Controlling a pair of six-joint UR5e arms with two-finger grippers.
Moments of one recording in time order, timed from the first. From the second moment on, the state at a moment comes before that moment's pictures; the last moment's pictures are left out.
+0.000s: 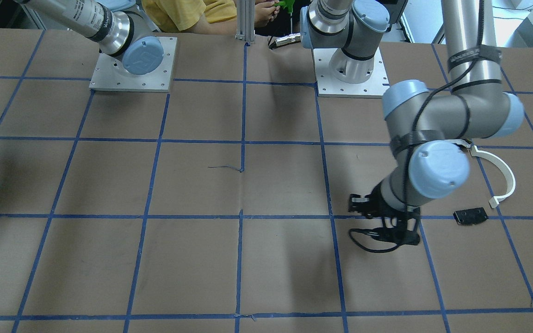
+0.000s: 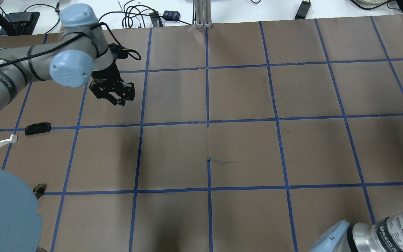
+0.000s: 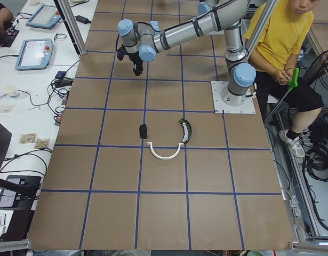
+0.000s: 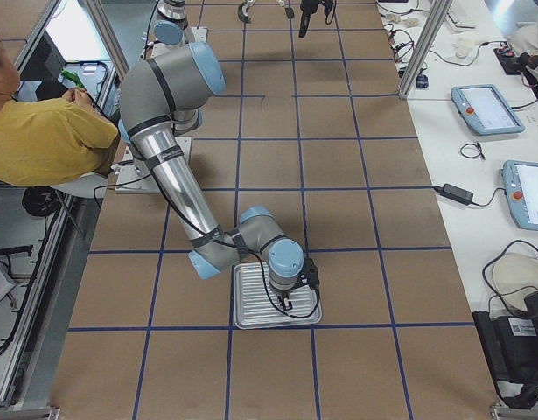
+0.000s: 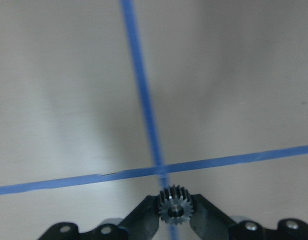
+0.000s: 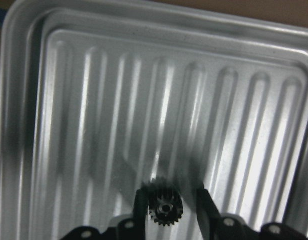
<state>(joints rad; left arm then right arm) -1.43 -1.97 -1.61 -1.30 1.63 0.26 0.56 -0.94 1.57 -2.22 -1.58 -1.24</state>
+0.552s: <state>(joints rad) -1.10 -1.96 -1.62 -1.30 1.68 0.54 0.56 -0.97 1.57 -2.21 -1.58 -1.24</state>
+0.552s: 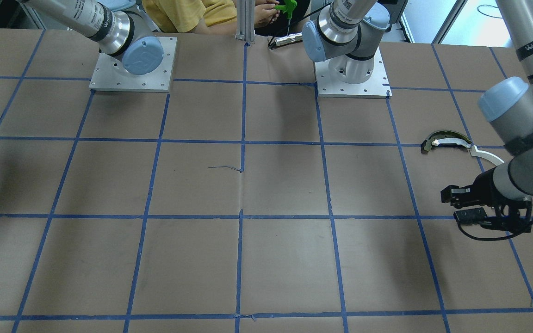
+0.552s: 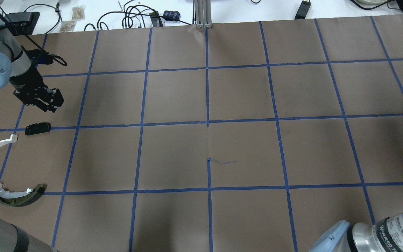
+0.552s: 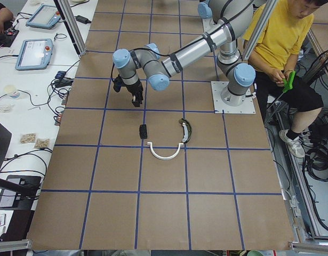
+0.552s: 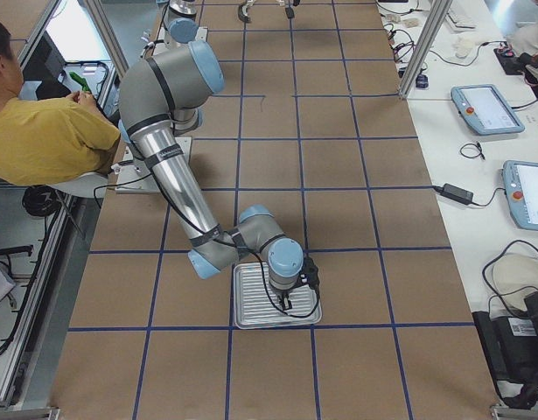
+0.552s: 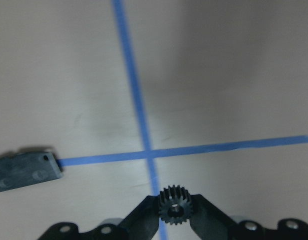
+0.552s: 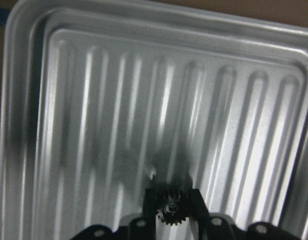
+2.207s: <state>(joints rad) -0.85 -2.07 -1.72 -1.24 1.71 0.68 1.89 -1.18 1.65 -2.11 -1.50 0.47</state>
